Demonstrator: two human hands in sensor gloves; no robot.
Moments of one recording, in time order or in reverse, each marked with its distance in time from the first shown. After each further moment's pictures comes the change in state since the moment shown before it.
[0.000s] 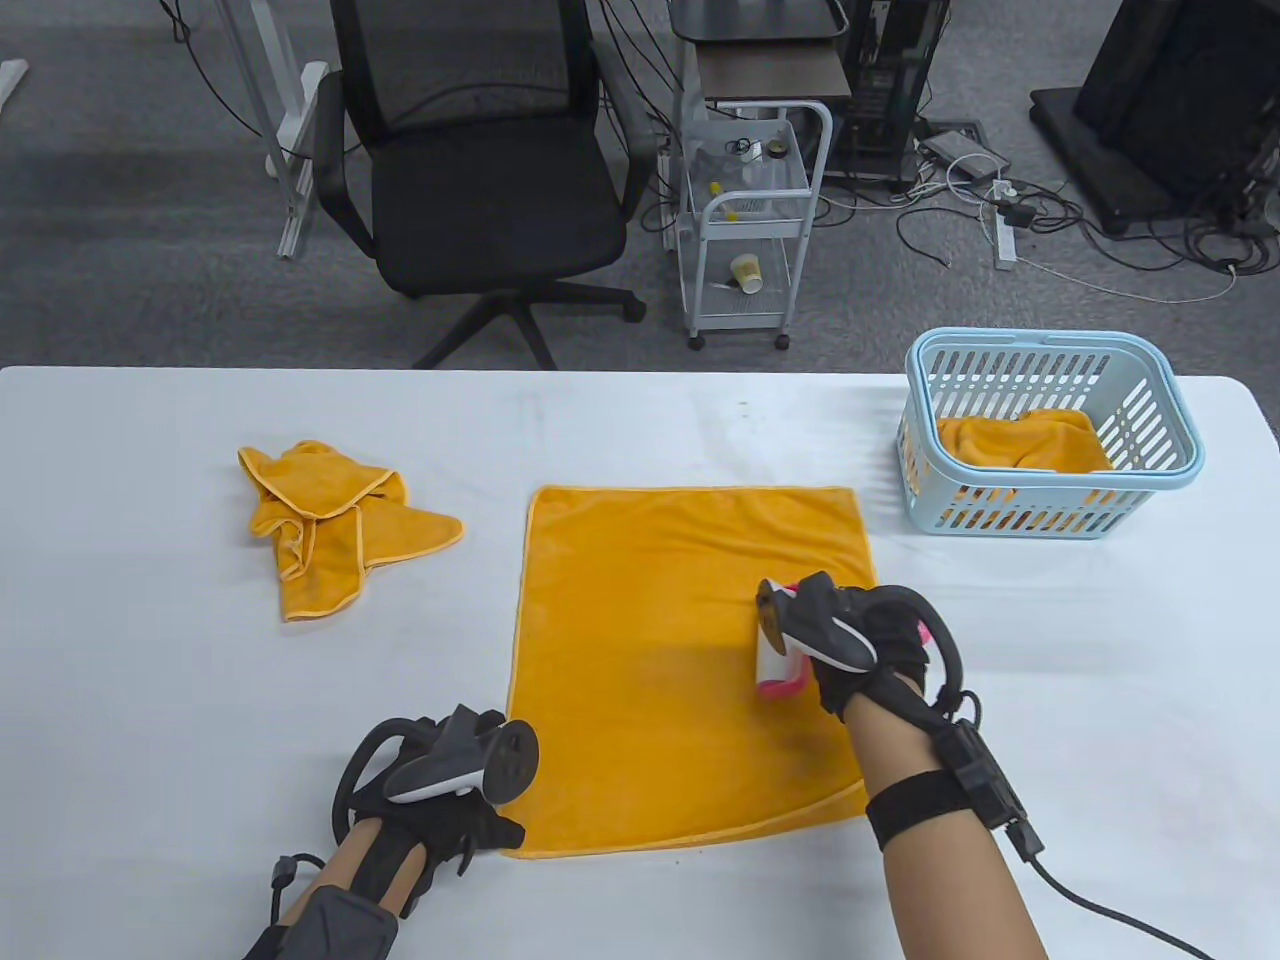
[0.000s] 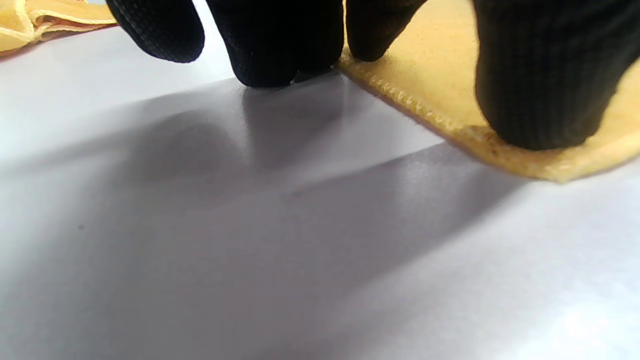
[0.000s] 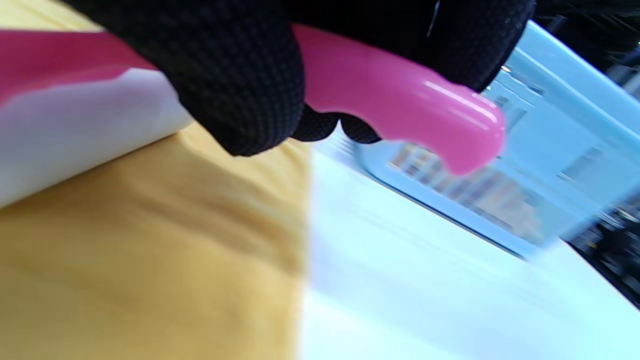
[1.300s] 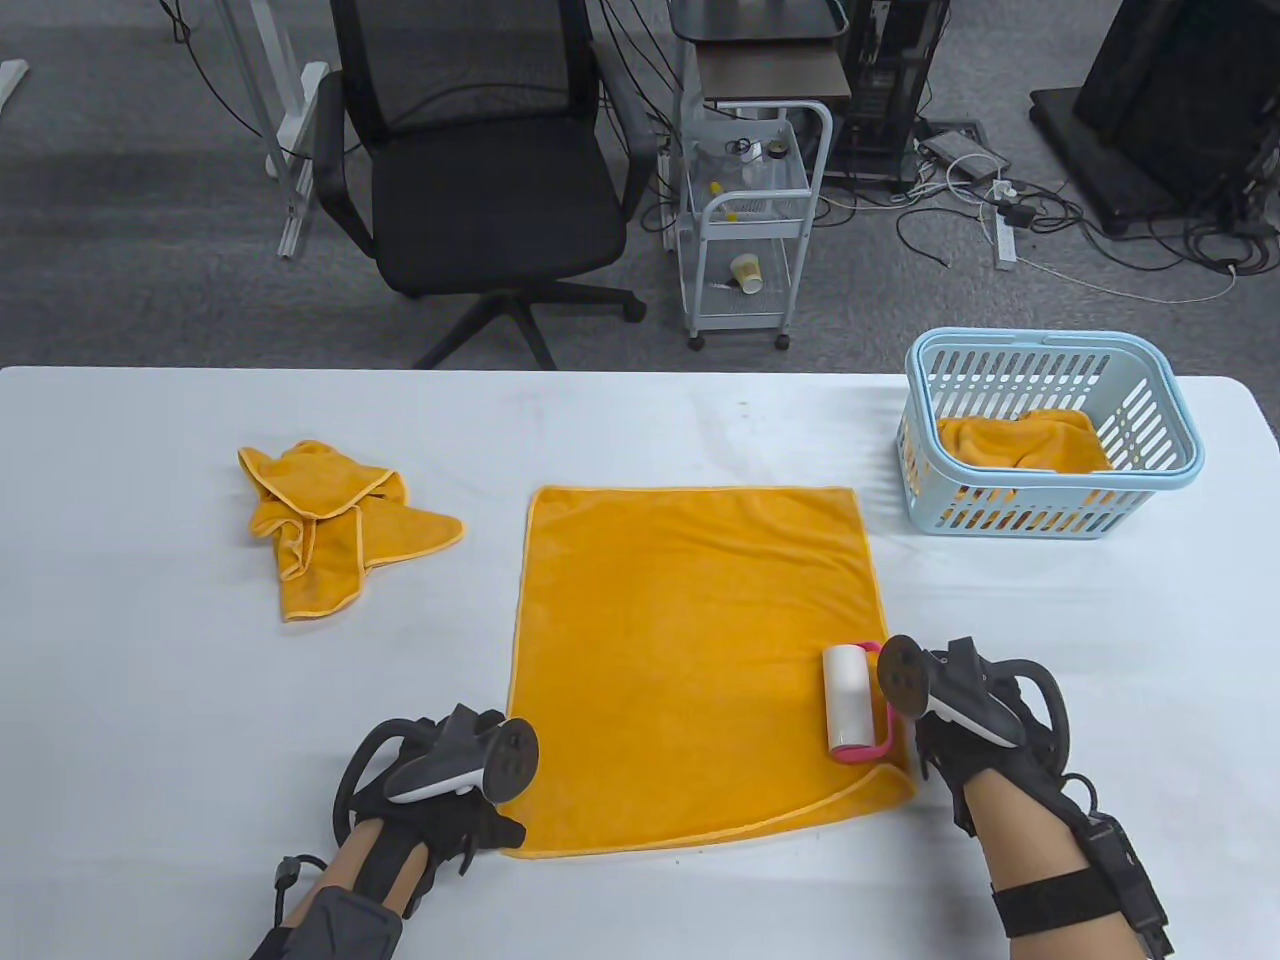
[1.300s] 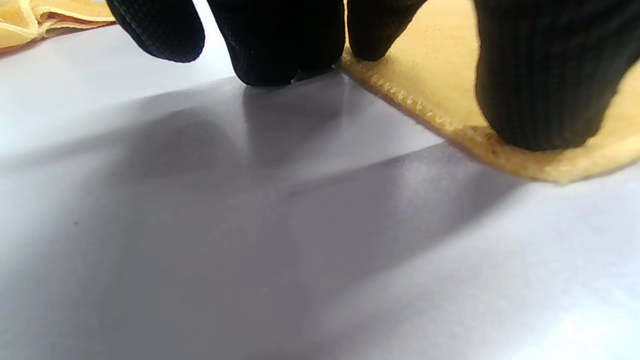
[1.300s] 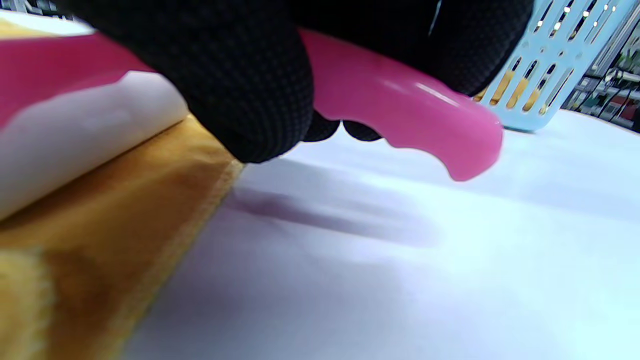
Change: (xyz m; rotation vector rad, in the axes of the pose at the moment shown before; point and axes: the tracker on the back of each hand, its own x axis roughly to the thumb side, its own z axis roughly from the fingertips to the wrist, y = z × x) left_hand 0.000 0.000 0.000 0.001 0.009 0.007; right_hand -0.060 0.064 0.041 -0.034 -0.109 -0.352
